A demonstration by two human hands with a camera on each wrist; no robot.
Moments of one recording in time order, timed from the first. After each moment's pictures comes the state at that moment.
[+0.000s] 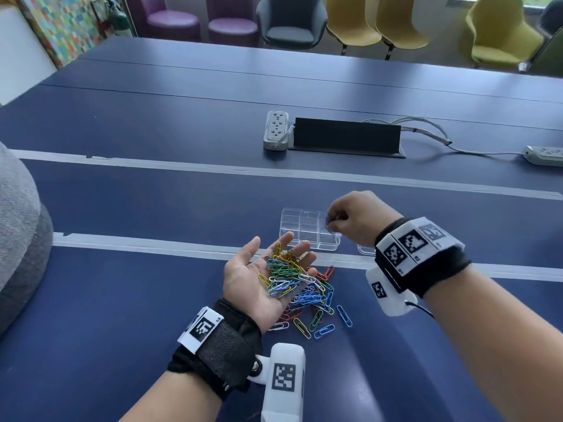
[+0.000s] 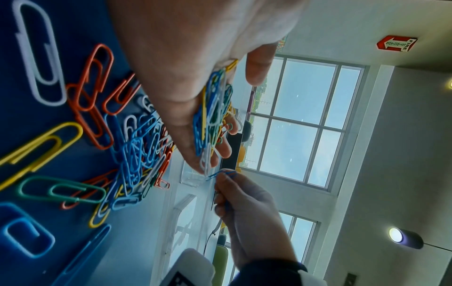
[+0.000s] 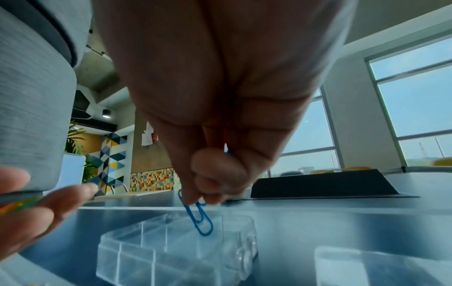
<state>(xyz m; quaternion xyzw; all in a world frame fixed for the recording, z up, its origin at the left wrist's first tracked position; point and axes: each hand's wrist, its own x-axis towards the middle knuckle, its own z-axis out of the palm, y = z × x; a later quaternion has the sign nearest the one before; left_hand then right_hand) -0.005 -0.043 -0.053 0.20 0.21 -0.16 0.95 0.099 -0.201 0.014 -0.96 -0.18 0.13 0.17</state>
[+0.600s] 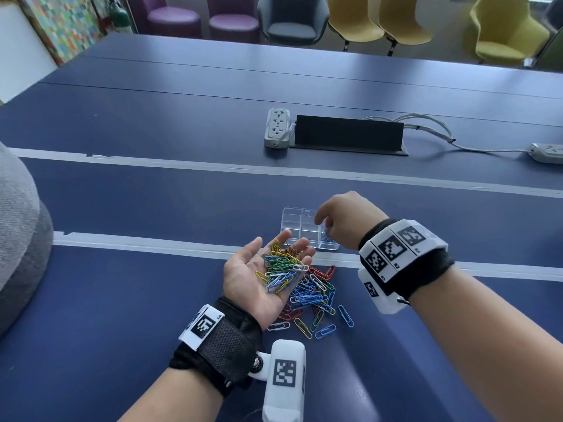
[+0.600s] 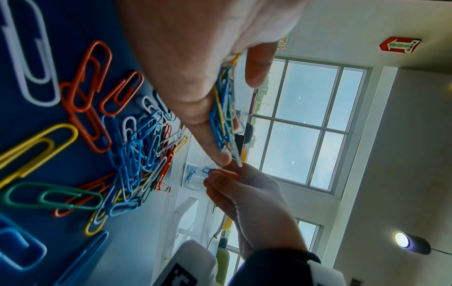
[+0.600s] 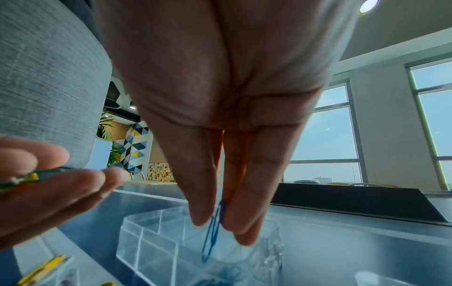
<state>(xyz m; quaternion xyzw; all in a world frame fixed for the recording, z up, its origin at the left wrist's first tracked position) 0.000 -0.043 -0.054 0.15 0.21 -0.14 0.96 0.101 -0.187 -0.002 -0.97 -0.19 0.13 0.10</state>
